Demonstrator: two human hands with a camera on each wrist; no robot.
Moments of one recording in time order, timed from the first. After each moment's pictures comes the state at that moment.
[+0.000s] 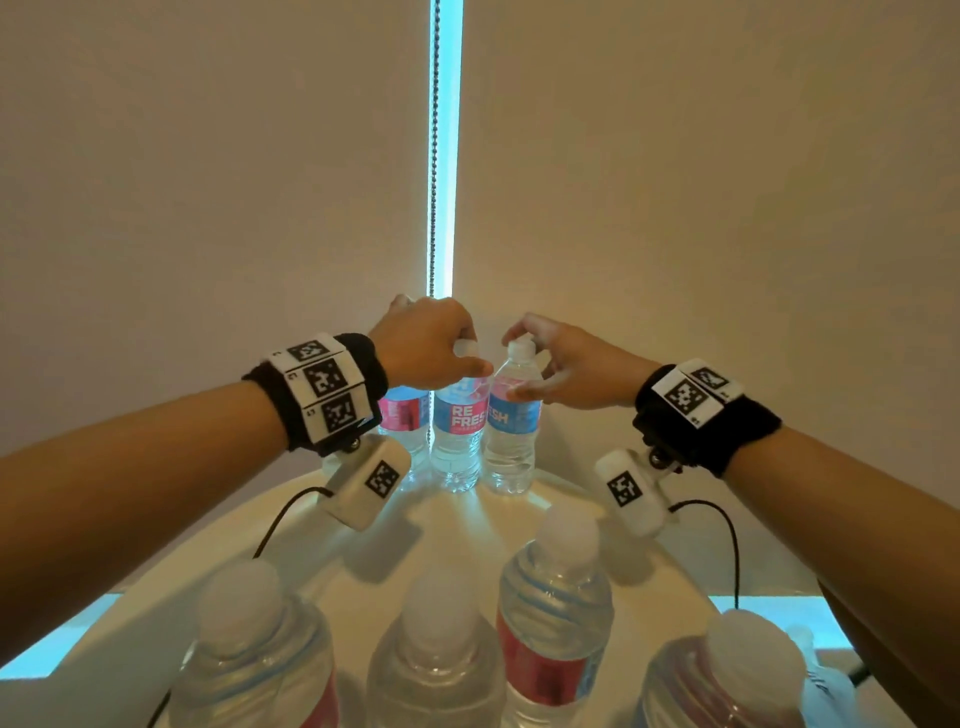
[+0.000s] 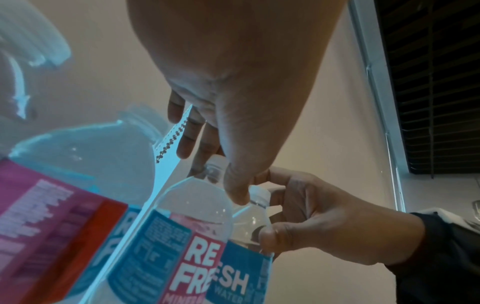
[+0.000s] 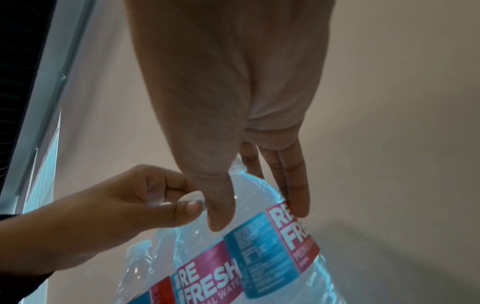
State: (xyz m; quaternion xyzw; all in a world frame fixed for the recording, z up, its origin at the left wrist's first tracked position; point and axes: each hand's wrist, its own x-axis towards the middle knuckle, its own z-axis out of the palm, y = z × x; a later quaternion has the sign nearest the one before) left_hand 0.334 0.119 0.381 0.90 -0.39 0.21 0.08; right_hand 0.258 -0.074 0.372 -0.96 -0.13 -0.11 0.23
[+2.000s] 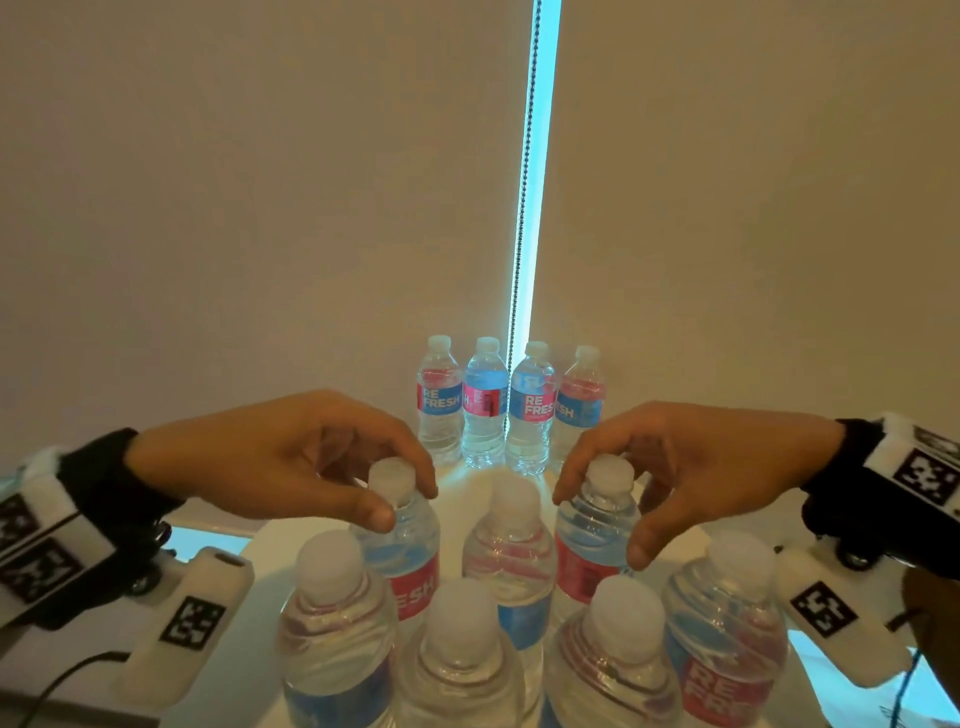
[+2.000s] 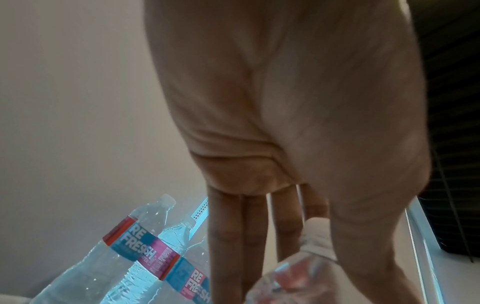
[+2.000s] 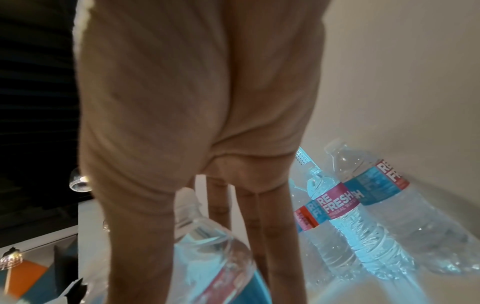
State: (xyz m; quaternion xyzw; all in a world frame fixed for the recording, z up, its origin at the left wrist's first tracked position) left_hand 0.166 0.311 0.379 0.78 -0.49 -0.15 0.36; right_hand 0.110 -0.025 0.392 -0.89 -0.31 0.14 0.30
